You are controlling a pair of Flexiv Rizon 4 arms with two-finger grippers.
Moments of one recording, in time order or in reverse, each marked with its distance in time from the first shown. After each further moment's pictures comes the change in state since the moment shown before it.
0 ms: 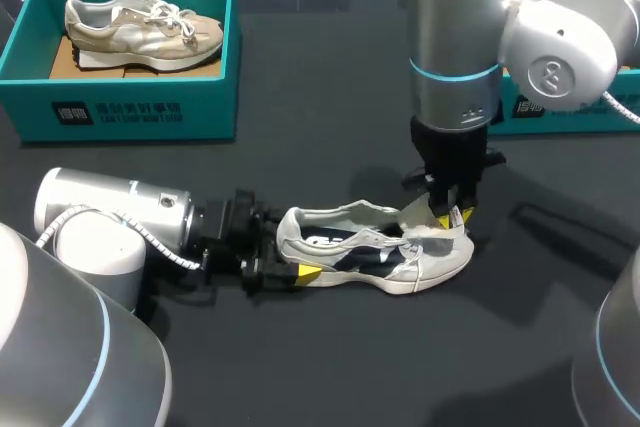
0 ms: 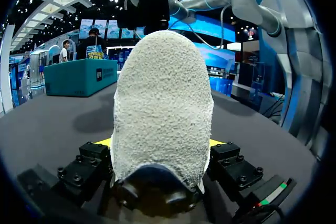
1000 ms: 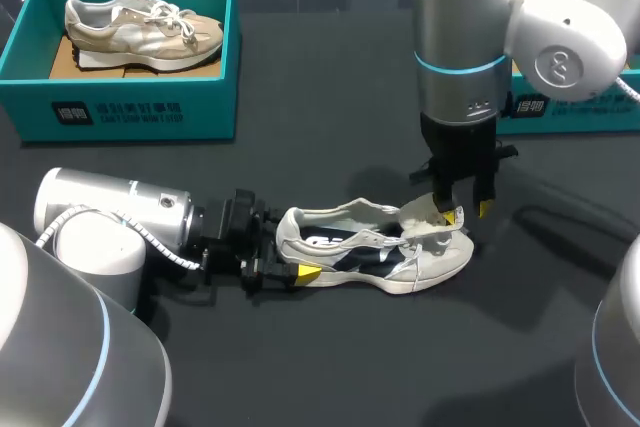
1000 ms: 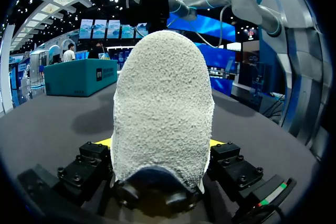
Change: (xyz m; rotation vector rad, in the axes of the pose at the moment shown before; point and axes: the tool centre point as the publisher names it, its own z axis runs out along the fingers) left arm 0.000 0.000 0.000 0.000 0.000 0.000; right arm -0.009 -0.010 -0.025 -0.008 -0.051 0.011
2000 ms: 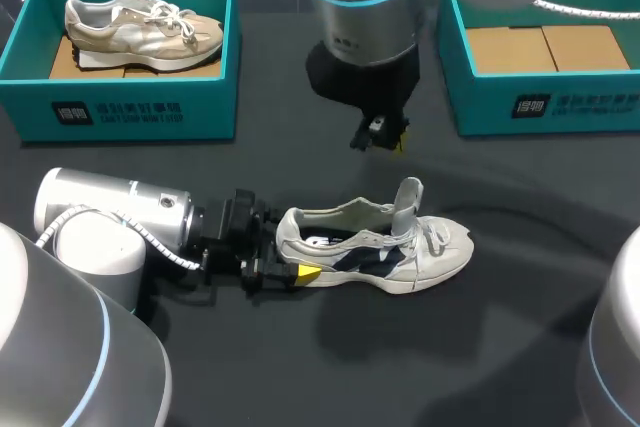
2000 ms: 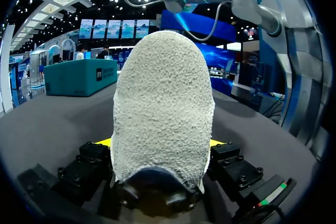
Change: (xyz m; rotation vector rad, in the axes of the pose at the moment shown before) left arm 0.000 0.000 0.000 0.000 0.000 0.000; right arm 0.080 0.015 -0.141 -0.188 -0.137 -0.835
